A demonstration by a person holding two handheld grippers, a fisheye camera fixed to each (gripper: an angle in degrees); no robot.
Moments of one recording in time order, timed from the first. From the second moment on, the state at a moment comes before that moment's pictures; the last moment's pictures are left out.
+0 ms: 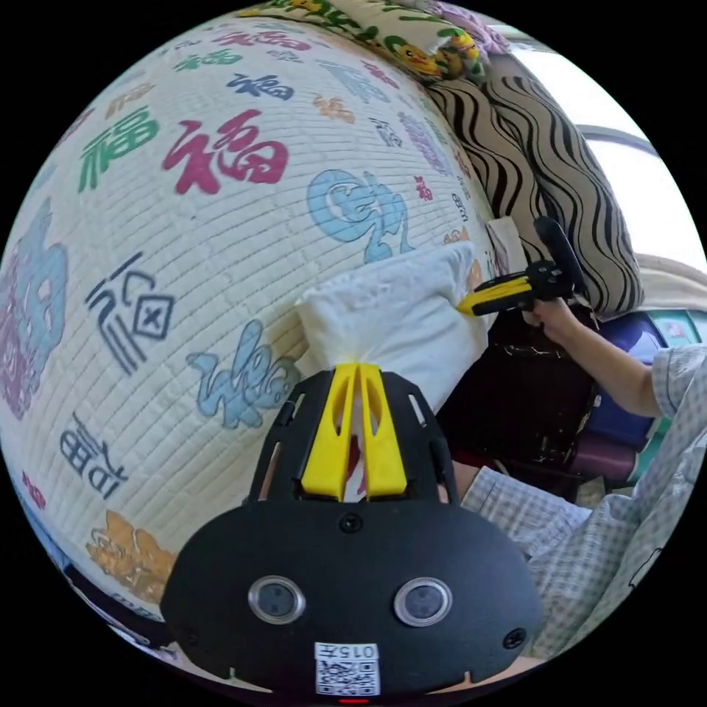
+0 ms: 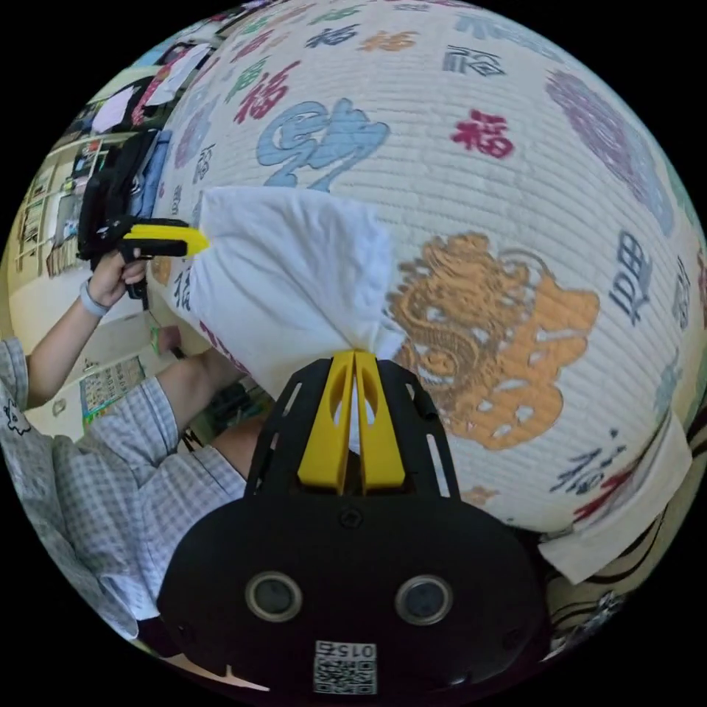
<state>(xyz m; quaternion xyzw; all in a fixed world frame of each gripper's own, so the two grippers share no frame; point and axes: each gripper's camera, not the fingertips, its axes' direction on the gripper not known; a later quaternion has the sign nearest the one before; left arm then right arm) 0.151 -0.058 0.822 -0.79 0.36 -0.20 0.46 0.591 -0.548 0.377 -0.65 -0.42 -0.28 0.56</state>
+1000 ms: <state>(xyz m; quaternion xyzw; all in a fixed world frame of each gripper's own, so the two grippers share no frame) 0.267 -0.058 0.854 -0.69 0.45 -0.45 0.35 0.799 -0.520 0.400 -0.63 -0.63 0.16 0.42</state>
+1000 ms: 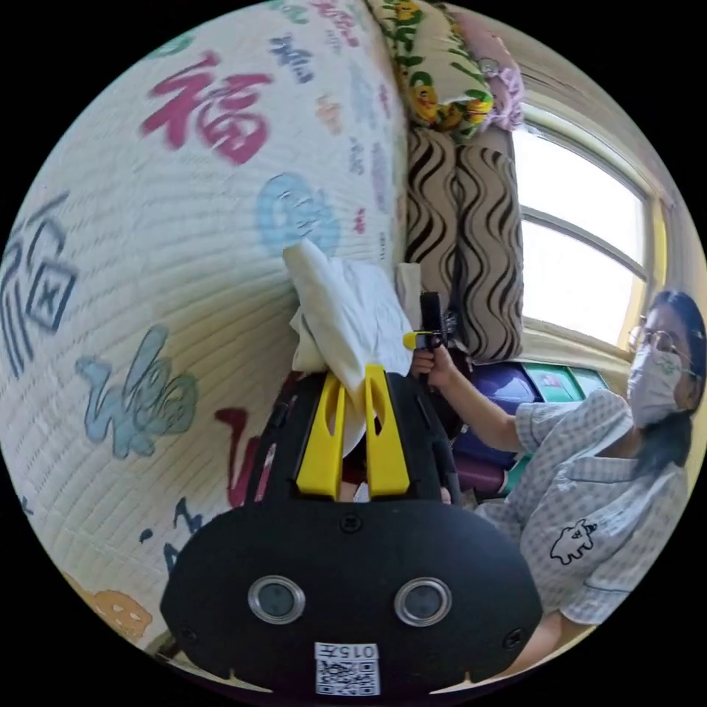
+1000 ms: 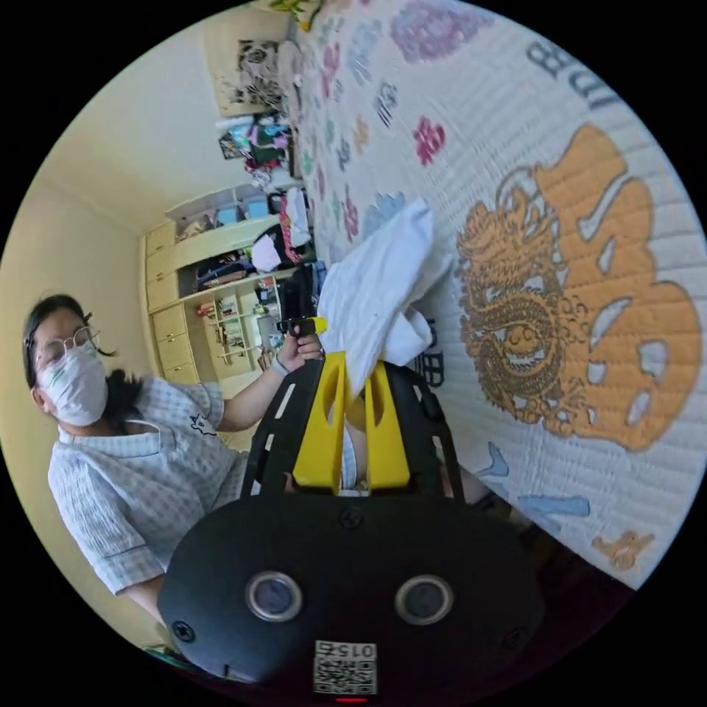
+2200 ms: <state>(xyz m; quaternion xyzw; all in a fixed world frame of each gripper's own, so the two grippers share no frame) 0.697 -0.311 0.701 -0.48 0.57 0.38 0.54 0.848 -0.536 0.286 -0.47 -0.04 0.02 0.88</state>
